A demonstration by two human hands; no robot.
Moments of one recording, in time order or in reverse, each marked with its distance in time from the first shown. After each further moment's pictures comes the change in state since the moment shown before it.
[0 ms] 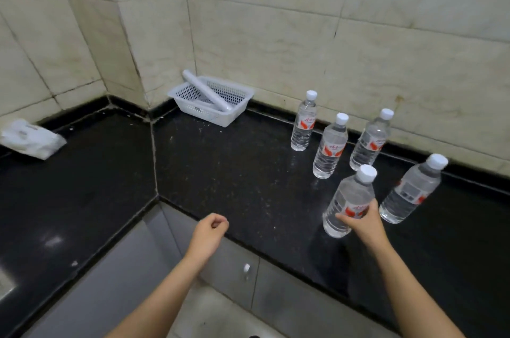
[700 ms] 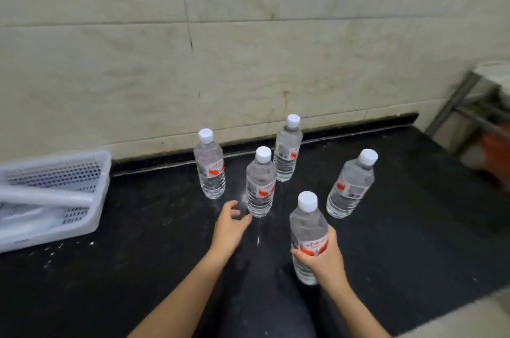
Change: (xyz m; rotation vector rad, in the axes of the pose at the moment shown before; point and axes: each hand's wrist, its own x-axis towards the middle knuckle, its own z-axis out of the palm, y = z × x) left_hand 0.219 0.114 0.171 0.095 -0.683 0.142; right_hand 0.043 -0.005 0.077 0.067 0.586 0.297
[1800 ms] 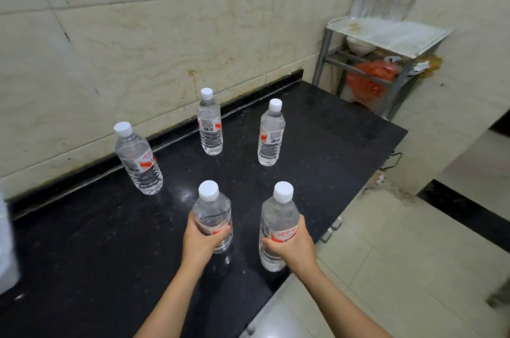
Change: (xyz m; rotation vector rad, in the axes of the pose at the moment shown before) left_hand -0.073 -0.040 -0.013 -0.145 -0.314 0.199; right_hand -0.131 0.005 0.006 -0.014 0.279 0.193
